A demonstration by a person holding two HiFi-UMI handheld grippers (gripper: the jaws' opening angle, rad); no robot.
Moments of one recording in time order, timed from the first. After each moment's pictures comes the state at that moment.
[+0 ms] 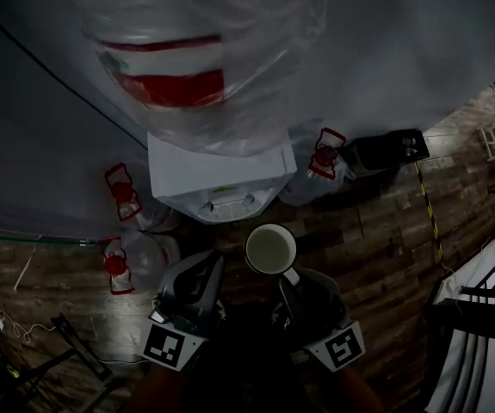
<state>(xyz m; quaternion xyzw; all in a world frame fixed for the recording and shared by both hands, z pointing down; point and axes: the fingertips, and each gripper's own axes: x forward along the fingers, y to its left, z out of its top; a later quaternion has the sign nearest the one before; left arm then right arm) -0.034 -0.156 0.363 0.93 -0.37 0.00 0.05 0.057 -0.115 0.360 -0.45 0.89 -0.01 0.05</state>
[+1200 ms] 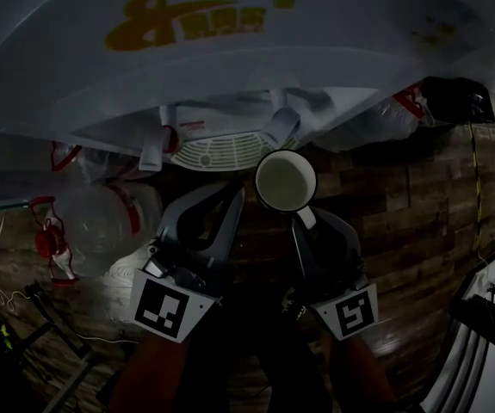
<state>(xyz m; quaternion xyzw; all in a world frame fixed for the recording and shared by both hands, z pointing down) -0.006 -0.225 0.671 0.92 -0.38 0.01 0.07 0.063 -0.185 0.692 -0.46 0.89 -0.01 0.03</state>
